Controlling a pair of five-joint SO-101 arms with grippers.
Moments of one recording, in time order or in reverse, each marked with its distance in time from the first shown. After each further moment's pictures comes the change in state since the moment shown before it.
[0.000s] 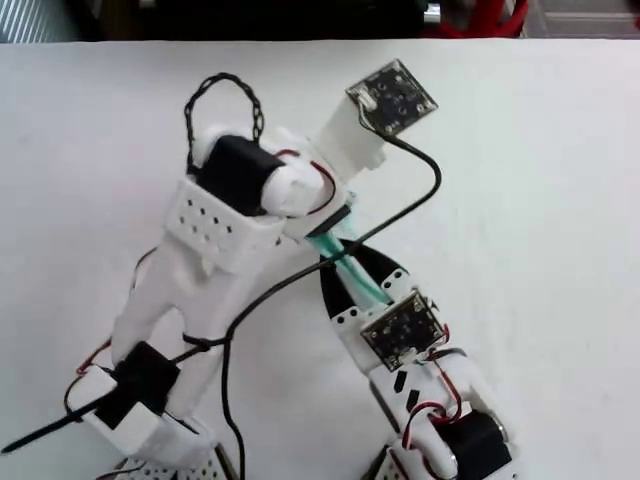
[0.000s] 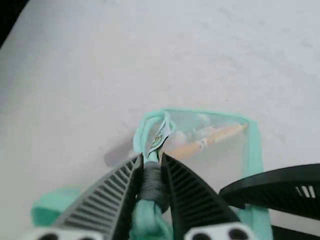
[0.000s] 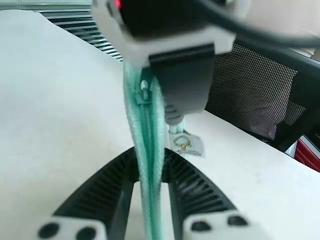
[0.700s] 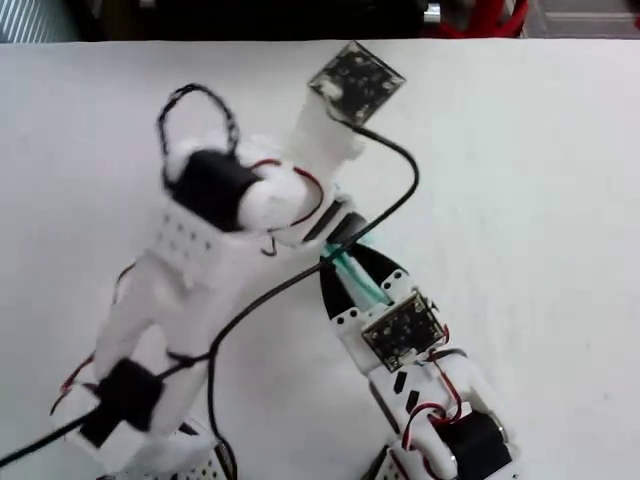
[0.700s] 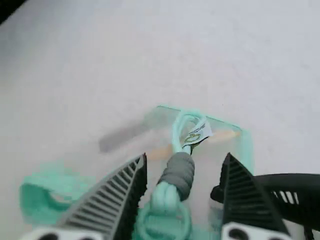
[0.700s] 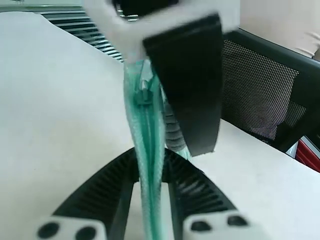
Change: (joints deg) left arm 0.0 -4.6 6.1 -1.5 9.7; right arm -0.4 0.0 -0.1 0.2 0.0
